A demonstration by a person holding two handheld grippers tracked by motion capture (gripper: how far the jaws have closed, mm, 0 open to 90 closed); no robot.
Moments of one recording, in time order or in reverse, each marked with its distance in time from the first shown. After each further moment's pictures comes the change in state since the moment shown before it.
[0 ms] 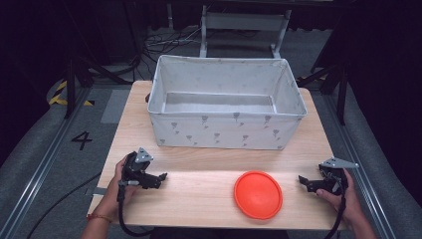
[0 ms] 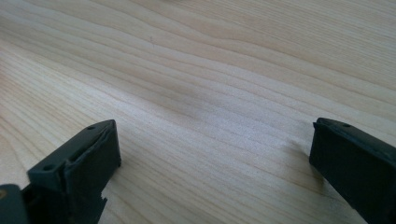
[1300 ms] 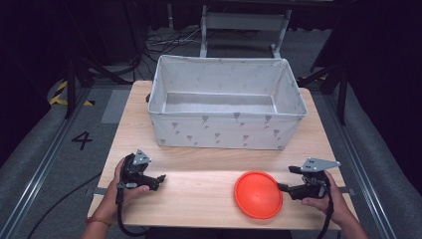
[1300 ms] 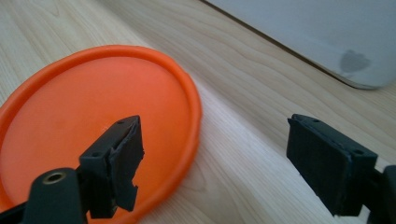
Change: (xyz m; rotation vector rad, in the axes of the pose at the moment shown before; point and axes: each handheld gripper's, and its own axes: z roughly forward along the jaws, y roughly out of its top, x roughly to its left) left arm 0.000 -0.006 -0.005 0.000 0.003 -0.010; right arm 0.082 0.044 -0.016 -0.027 0.298 -0.220
